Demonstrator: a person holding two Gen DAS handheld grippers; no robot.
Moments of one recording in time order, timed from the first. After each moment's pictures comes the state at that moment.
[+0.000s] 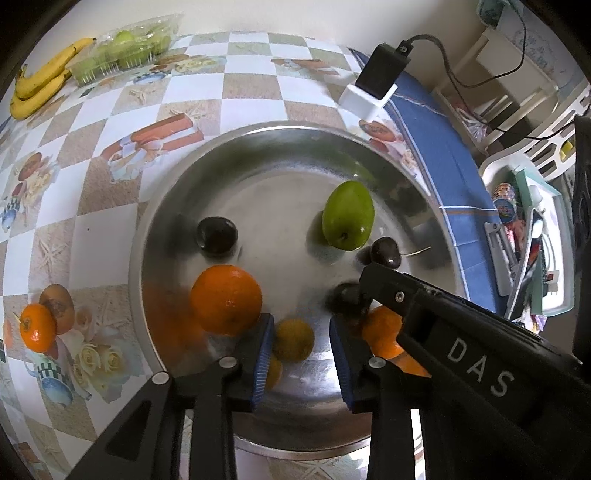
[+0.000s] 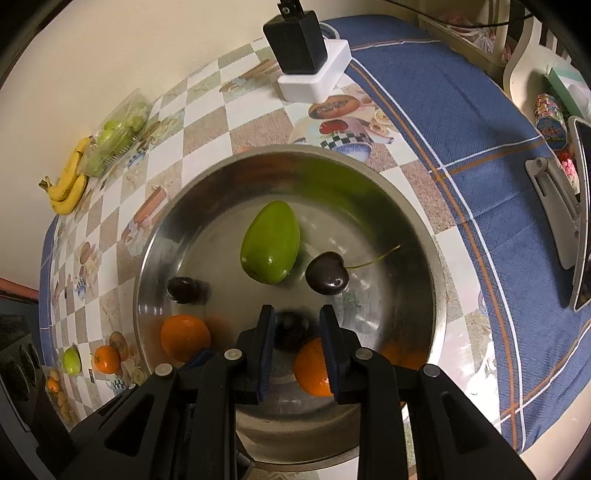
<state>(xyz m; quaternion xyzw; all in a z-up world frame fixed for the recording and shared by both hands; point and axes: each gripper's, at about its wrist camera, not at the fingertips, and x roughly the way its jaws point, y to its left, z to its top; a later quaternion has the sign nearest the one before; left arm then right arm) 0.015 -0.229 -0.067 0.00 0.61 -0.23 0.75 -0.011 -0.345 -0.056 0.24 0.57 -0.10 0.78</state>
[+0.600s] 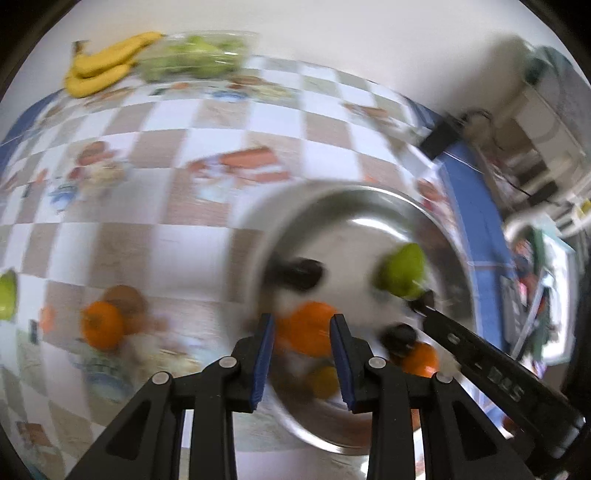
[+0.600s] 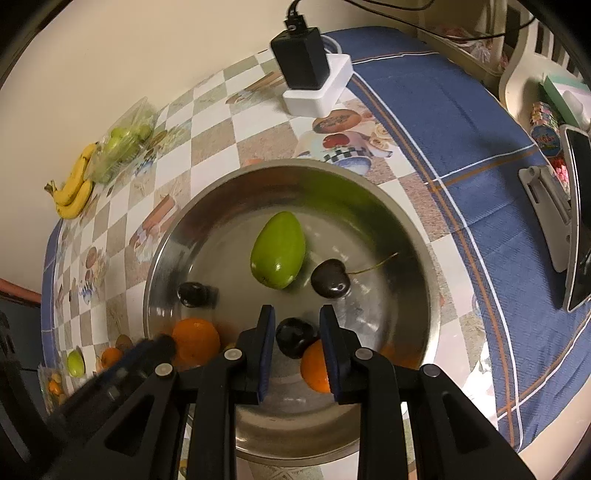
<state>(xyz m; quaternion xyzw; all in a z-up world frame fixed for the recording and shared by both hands) 0.036 -0.163 -0.041 -0.05 0.59 -0.15 0.79 -0.014 -0.341 -0.045 0.24 0.56 -0.10 0.79</state>
